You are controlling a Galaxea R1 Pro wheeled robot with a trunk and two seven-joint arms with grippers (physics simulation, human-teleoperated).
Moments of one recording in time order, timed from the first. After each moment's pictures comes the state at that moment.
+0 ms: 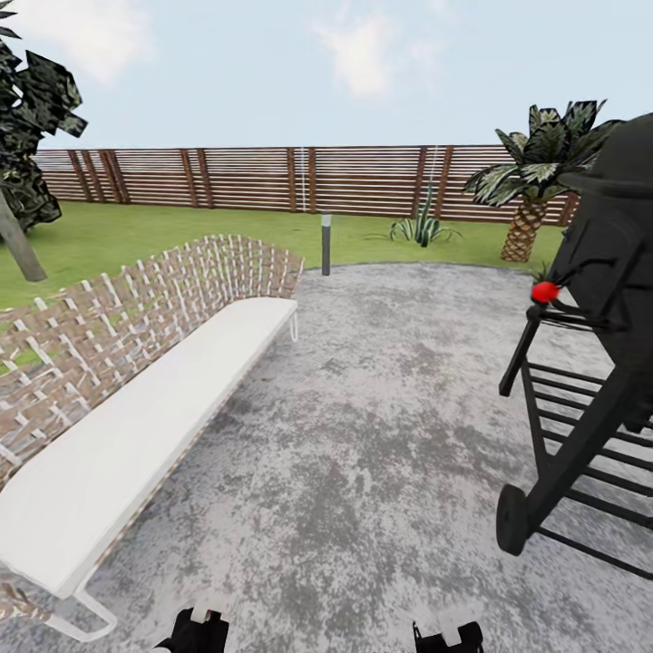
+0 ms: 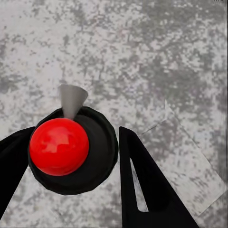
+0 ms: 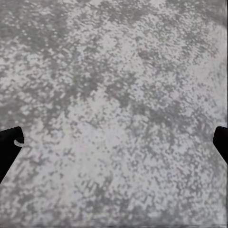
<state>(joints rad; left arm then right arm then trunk) -0.46 0.04 -0.15 -0.12 -0.02 -0.22 -0.10 -0.41 0.01 0.16 -0.06 0.14 -0.48 -0.17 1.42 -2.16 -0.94</state>
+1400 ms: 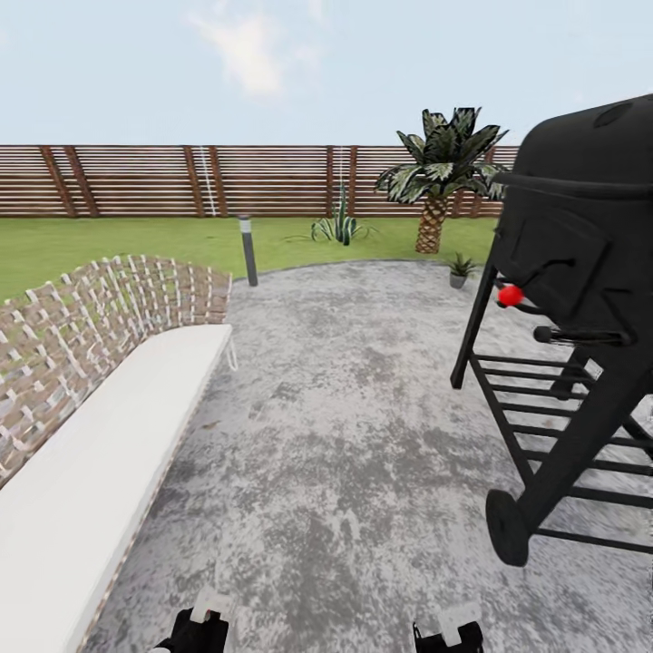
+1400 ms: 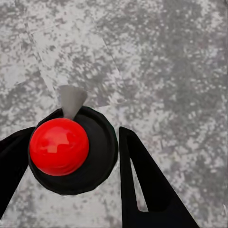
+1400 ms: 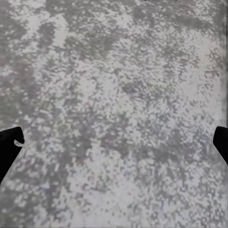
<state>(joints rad) -0.46 0.04 -0.15 -0.12 -0.01 -0.22 -0.10 -0.41 0.01 0.16 -0.06 0.14 -0.47 -0.17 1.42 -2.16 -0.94</state>
